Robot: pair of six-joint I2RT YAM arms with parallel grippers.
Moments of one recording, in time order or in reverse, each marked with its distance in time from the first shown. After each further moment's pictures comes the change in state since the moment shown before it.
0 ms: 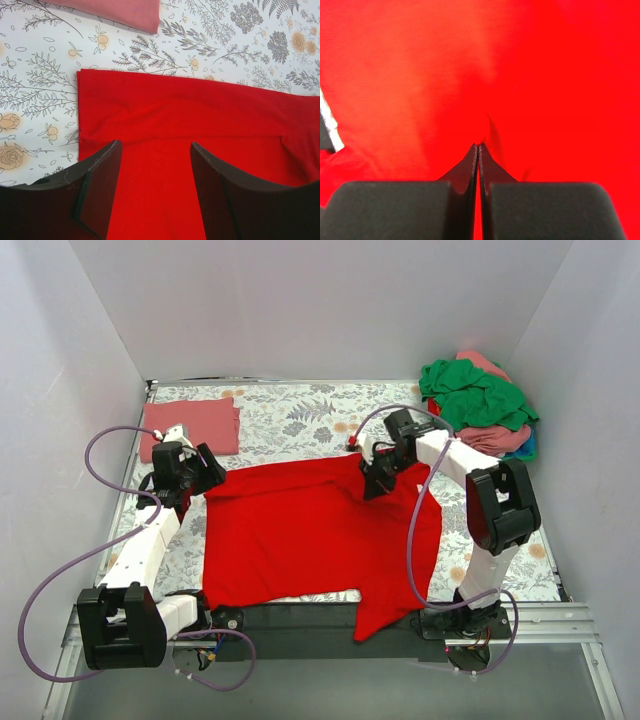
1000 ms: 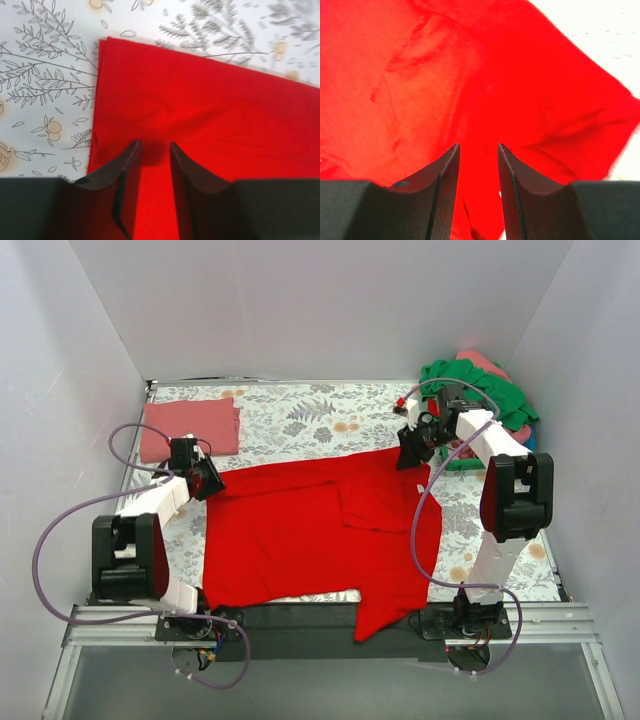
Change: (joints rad) left arm 0.000 0.338 0.078 -0.031 -0.074 -0.058; right arm -0.277 0.057 0.170 -0.071 -0.003 0.029
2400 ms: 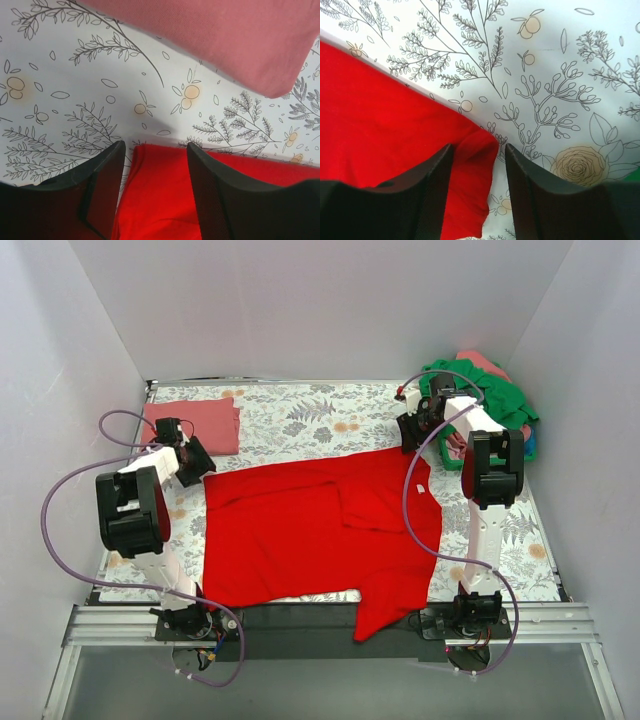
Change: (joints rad) left arm 0.132 0.348 0.289 -0.047 0.045 0.002; right arm -0.026 0.381 0.351 0.087 0.274 0.155
